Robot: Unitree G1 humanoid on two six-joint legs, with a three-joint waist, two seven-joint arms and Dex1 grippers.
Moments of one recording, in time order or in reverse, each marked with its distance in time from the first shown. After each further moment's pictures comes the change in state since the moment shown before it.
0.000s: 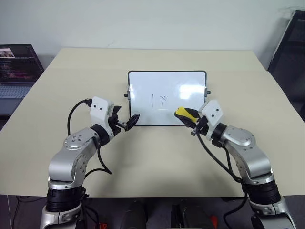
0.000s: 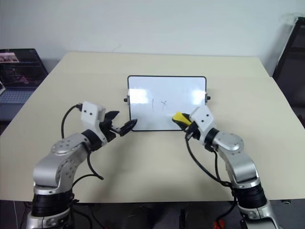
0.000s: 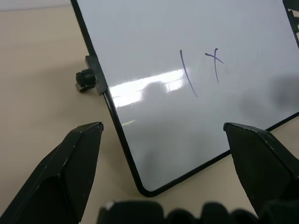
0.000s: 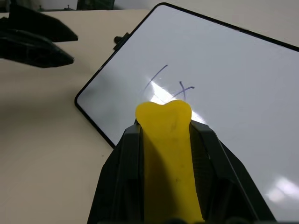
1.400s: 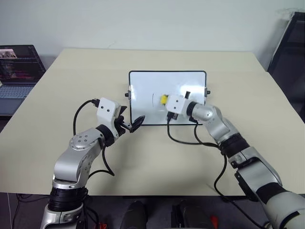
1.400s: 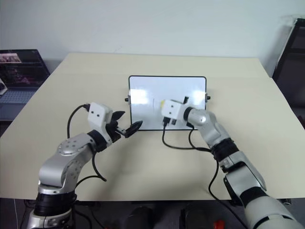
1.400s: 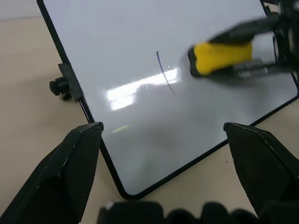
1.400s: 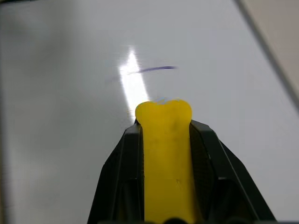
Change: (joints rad) left arm -0.001 0.012 -0.079 0.005 0.017 -0.064 -0.009; right arm -0.569 0.065 0.220 0.901 -0.447 -0.518 -0.163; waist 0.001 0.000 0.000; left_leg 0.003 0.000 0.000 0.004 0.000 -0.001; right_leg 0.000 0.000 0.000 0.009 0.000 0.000
